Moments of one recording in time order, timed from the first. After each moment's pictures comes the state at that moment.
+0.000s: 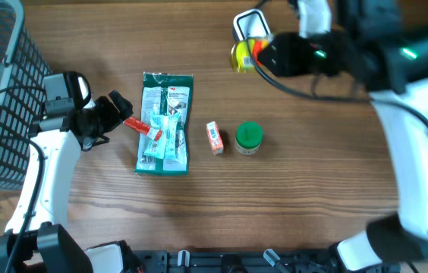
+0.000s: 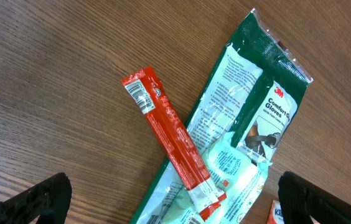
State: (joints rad) left arm 0.18 1.45 1.01 -0.67 0.21 -0.46; right arm 0.34 1.73 2.11 -1.28 -0.32 0.20
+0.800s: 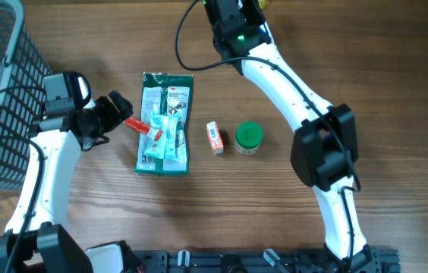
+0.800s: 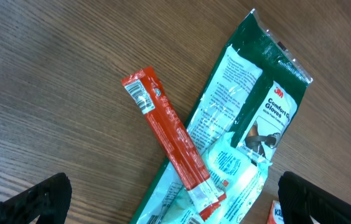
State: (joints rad) left arm 0.18 1.45 1.01 -0.67 0.21 -0.46; right arm 0.53 2.33 2.11 -0.41 0.77 -0.33
